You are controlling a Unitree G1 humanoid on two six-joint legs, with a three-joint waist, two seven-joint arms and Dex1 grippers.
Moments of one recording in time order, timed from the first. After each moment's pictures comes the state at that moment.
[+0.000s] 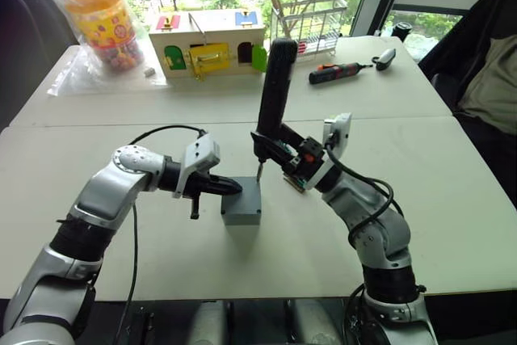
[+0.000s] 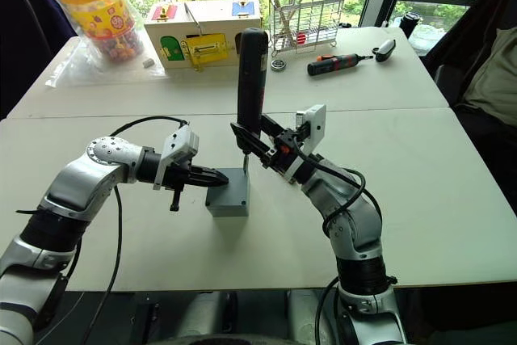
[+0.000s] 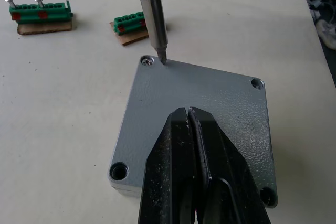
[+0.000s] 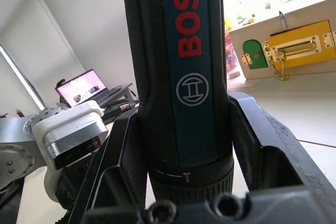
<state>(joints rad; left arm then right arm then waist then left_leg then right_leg) -0.55 0.71 -0.23 -0.09 -0.36 0.58 -1.23 -0.34 -0.10 0.04 -0.32 0.48 0.46 0.58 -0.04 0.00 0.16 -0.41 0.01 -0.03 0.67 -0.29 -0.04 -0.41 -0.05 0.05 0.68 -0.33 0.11</state>
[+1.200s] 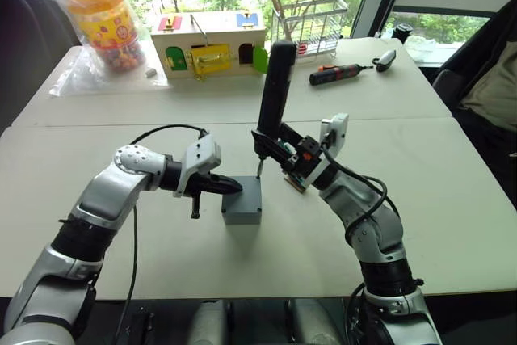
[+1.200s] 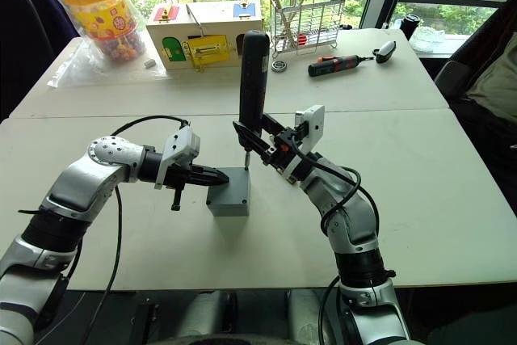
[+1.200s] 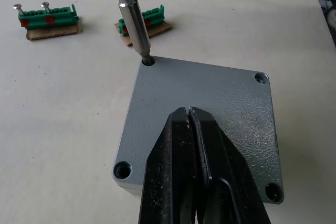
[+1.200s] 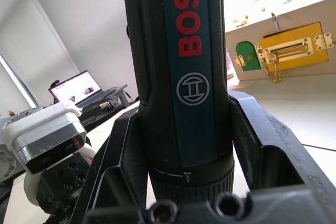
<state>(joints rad) -0.55 0.71 -0.24 -0.08 -0.33 0.53 -1.22 -0.37 -0.14 0.07 -0.22 0.49 0.37 0.56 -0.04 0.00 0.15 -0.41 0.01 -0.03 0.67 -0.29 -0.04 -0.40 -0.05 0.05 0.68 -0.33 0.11</state>
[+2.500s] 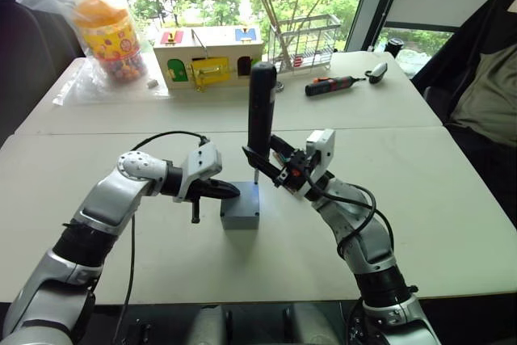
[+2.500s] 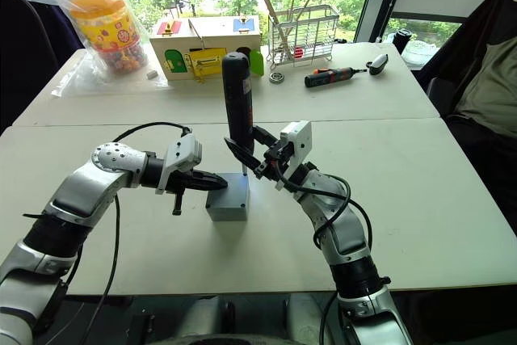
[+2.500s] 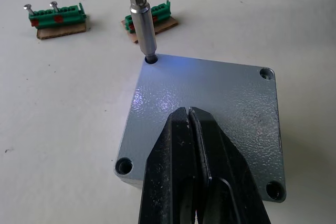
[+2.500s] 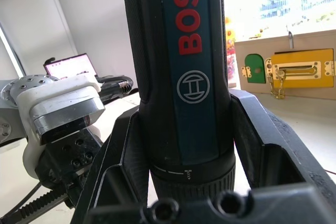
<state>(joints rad) -0.52 0.70 -0.26 -0.08 -0.29 0.52 -1.19 -0.30 -0.15 0.19 -0.15 0.35 0.16 0.59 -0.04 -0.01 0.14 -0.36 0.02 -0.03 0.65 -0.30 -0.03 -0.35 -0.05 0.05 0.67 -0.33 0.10</state>
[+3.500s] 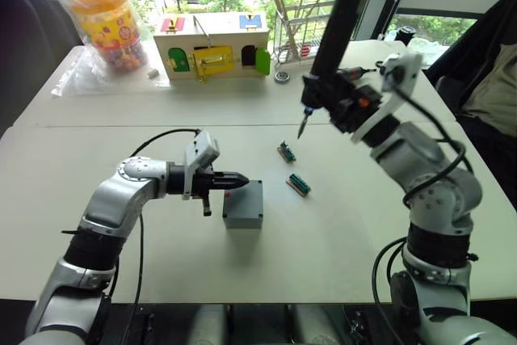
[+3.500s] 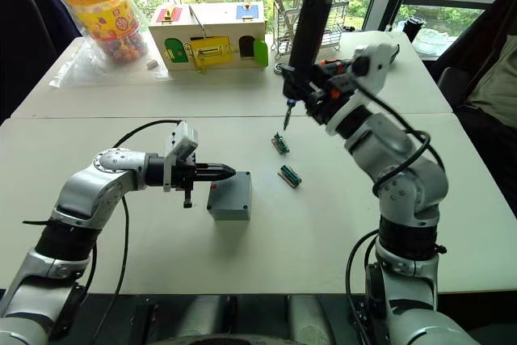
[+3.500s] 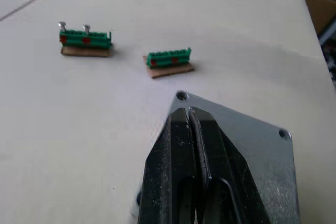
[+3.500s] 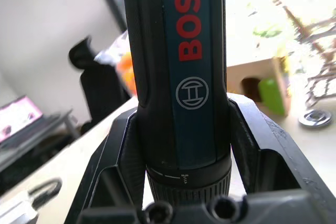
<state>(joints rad) -0.51 0.53 -0.07 -0.12 -0.48 0.65 -1.03 -0.66 -0.35 -0.30 -0.35 0.78 0.80 0.21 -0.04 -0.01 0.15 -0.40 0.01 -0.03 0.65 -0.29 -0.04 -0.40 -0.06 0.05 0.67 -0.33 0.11</state>
